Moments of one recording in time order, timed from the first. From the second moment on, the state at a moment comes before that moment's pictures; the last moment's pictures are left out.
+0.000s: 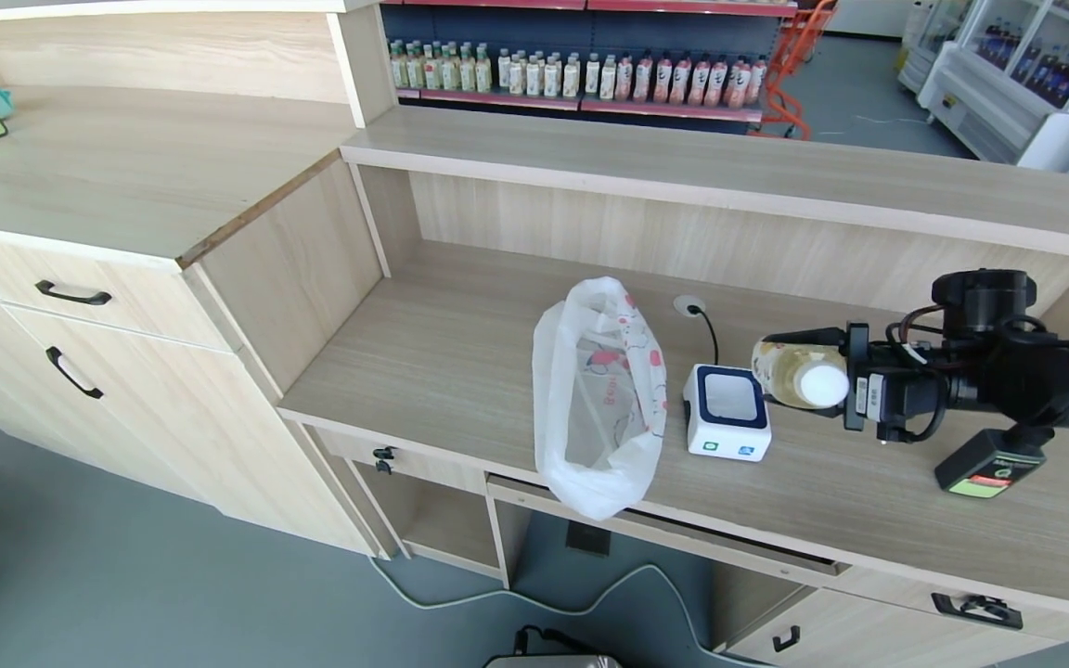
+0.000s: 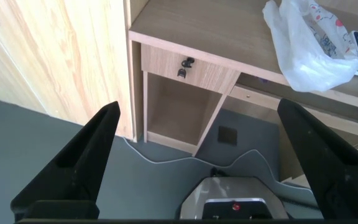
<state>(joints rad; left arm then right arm) -0.01 0.00 0.00 0.01 -0.07 -0.13 -0.09 2.03 -1.14 -0.41 1.09 -1.76</state>
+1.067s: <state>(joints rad) -0.01 0.00 0.00 0.01 -0.07 -0.13 -0.01 2.14 -1.23 -0.52 1.09 -1.74</state>
